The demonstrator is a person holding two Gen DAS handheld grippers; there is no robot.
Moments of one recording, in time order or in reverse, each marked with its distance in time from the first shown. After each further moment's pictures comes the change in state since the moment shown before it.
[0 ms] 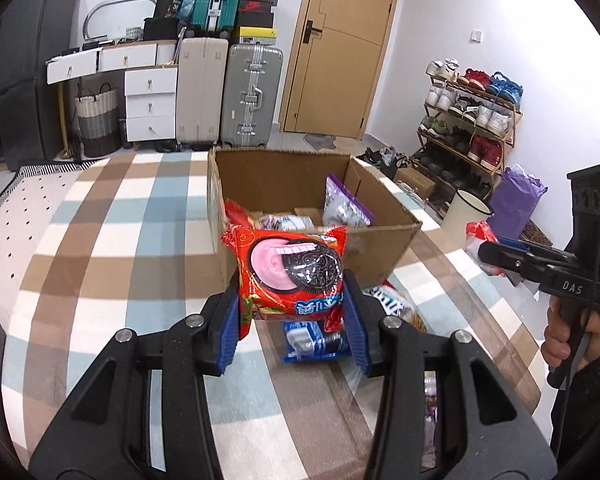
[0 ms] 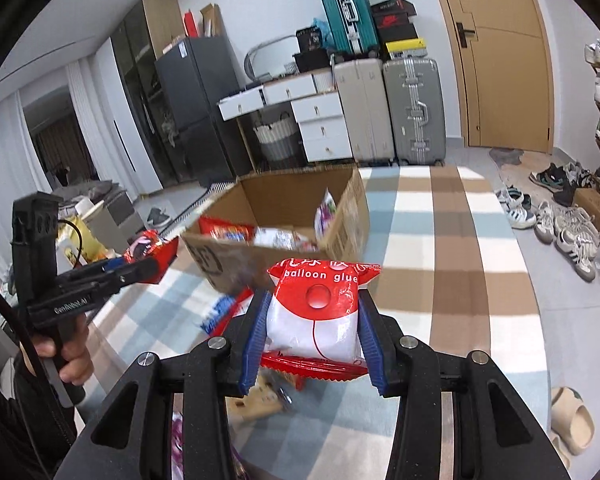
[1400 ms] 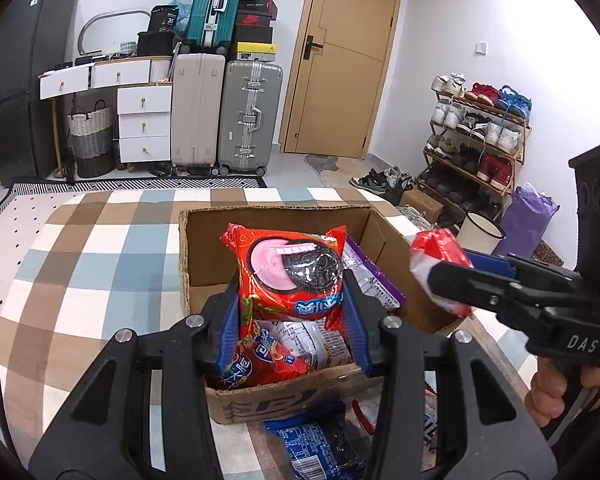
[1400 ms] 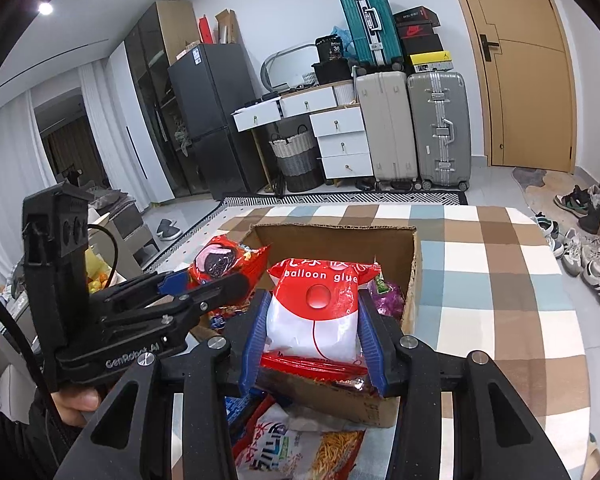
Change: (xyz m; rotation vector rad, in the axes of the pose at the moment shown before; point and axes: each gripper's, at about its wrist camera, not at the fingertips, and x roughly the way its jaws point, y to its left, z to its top) left arm 0.121 0.014 0.066 0.002 -0.069 0.004; right arm 0.095 0.026 0.070 -0.033 -0.034 0.049
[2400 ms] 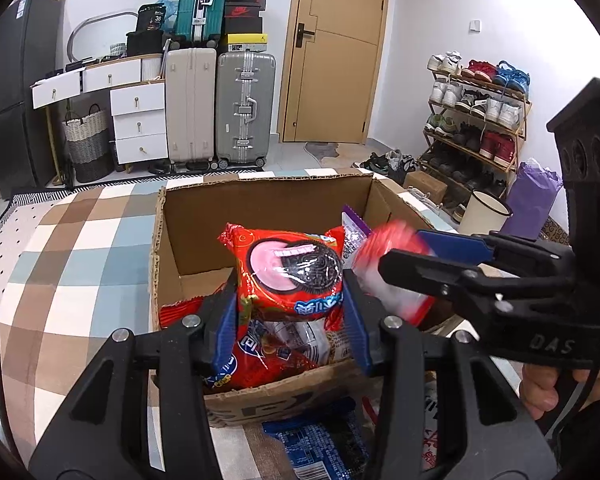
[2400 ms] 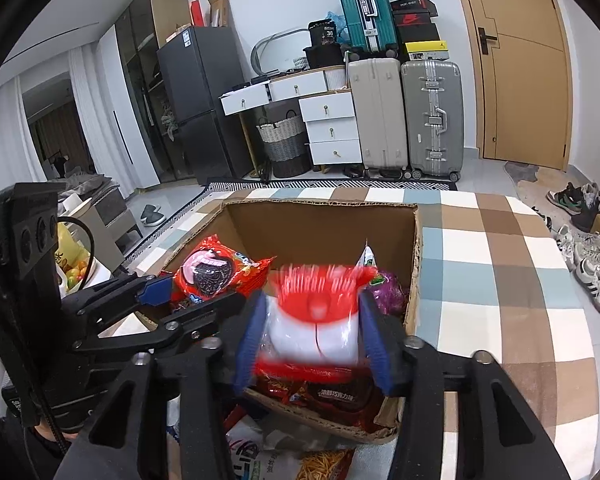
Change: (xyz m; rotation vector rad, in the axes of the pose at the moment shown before) left arm 0.040 -0.013 -0.016 0.066 0.044 0.021; right arm 0.043 -0.011 -0.008 -0.017 0.049 -0.048
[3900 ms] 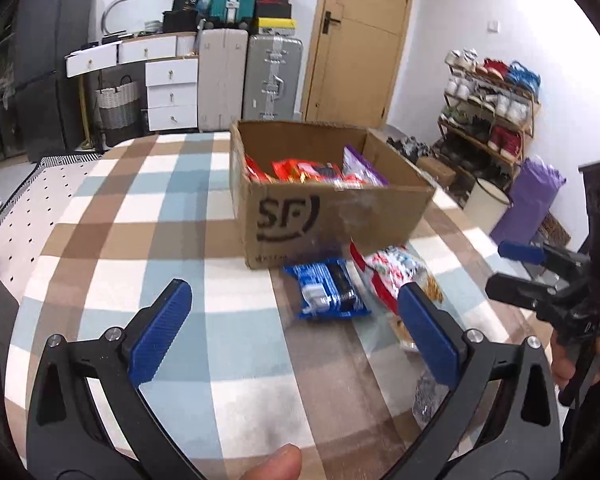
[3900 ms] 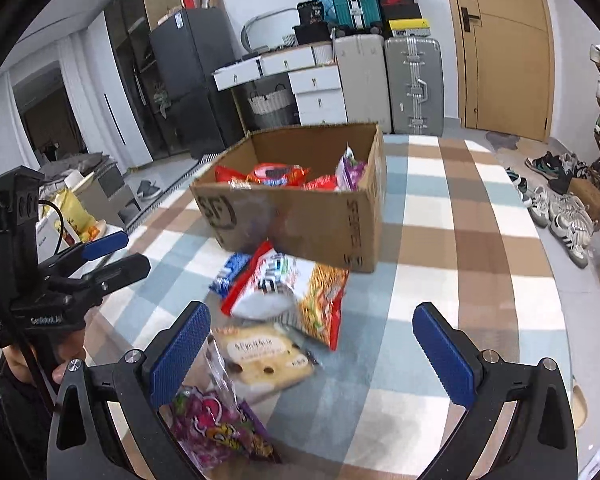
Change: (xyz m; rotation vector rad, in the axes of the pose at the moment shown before) left arm -0.162 -0.005 -0.083 -0.067 0.073 0.063; right arm -0.120 0.022 -0.098 0.025 0.108 -0.050
